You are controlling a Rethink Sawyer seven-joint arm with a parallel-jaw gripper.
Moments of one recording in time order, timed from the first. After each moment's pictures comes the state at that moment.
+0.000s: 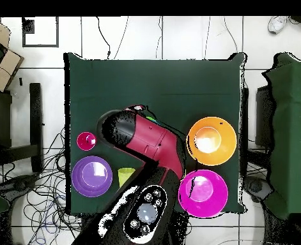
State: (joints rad) arm 0.18 -0.55 -0.52 1.57 0.45 0.56 2.47
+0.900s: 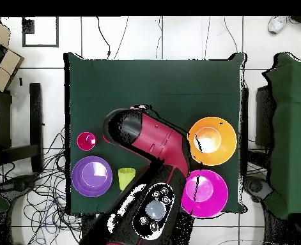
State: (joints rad) arm 0.15 -0.55 -0.50 1.57 0.45 0.56 2.47
